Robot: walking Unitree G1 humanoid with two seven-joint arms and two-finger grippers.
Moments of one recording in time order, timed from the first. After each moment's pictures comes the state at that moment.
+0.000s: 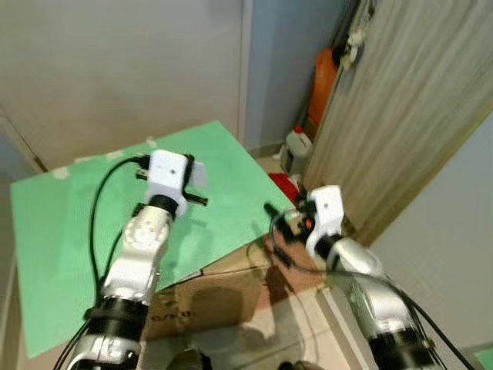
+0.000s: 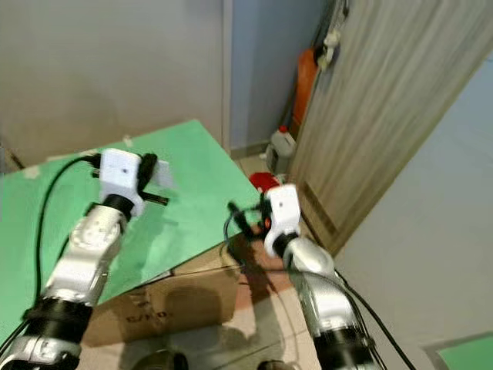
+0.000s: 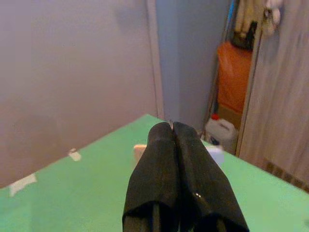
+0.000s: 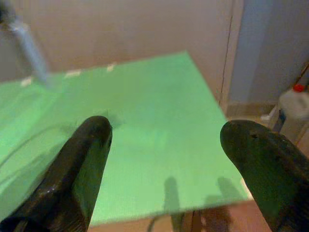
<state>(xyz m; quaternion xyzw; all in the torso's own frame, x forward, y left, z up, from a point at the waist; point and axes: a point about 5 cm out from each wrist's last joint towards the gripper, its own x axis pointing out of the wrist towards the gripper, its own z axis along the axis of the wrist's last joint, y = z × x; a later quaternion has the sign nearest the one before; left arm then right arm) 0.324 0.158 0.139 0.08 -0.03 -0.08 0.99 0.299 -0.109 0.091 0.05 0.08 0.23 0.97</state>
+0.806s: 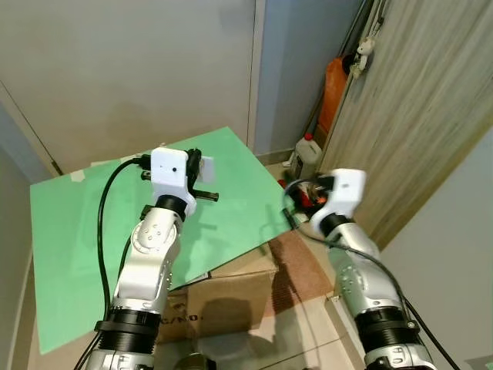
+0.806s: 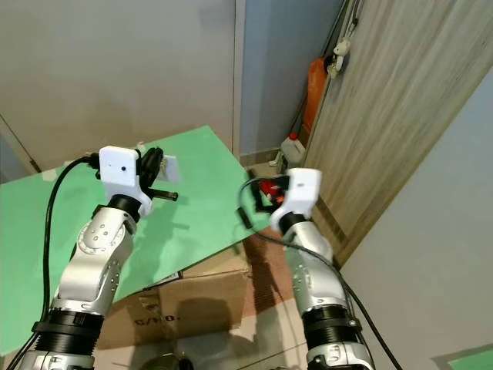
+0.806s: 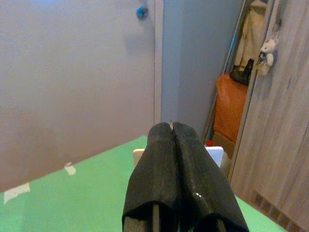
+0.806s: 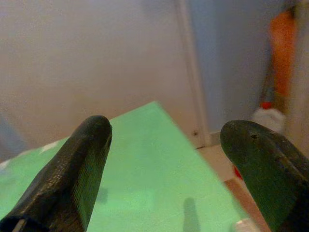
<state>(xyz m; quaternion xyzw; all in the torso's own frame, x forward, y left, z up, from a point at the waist) 0.314 0.138 0.147 0.03 -0.06 -0.08 0.99 0.319 -0.124 0.102 0.14 0.01 0.11 0.98</state>
